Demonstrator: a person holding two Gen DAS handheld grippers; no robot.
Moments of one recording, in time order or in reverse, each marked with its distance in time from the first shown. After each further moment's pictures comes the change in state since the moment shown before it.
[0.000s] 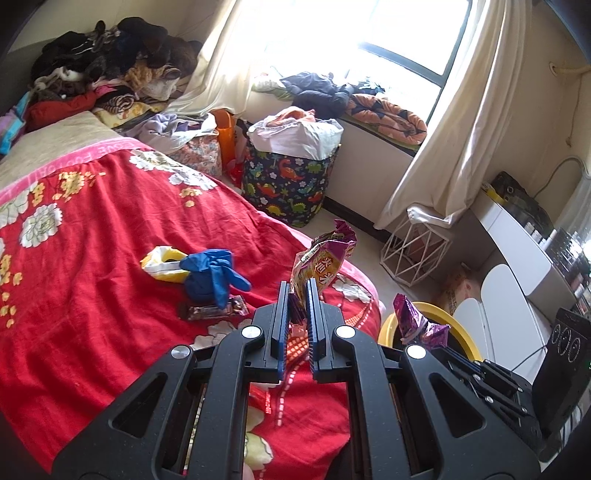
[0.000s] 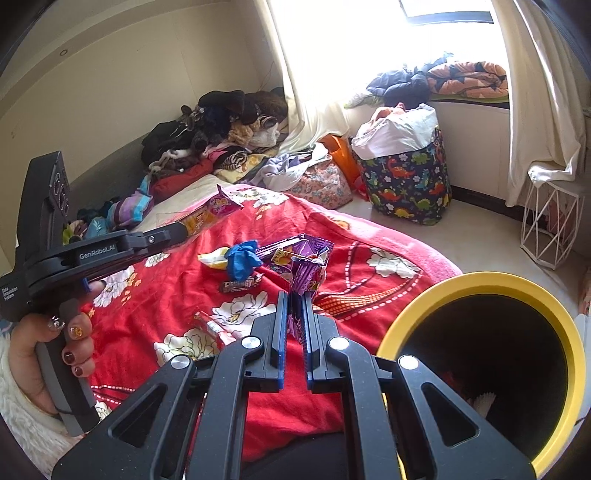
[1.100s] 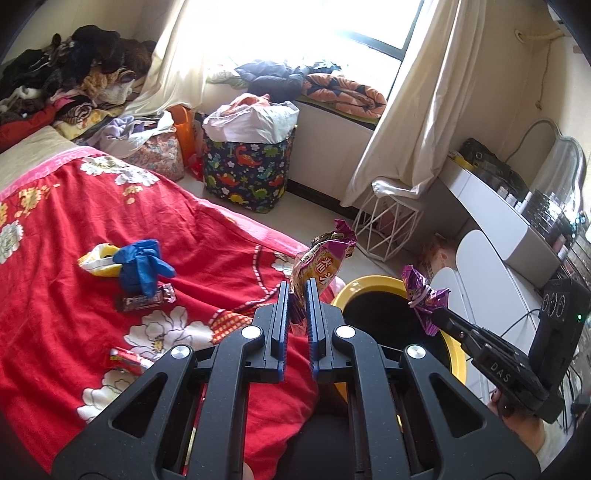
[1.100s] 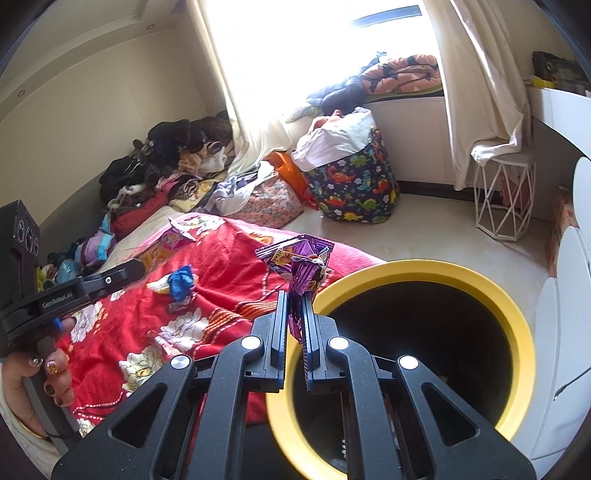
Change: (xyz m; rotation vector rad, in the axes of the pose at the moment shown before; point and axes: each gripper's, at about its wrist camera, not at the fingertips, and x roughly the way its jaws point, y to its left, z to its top) left arm 0.018 -0.065 -0.017 0.114 0.058 -0.098; right arm -0.049 -0.078 -0.013 0.156 -0.073 -0.144
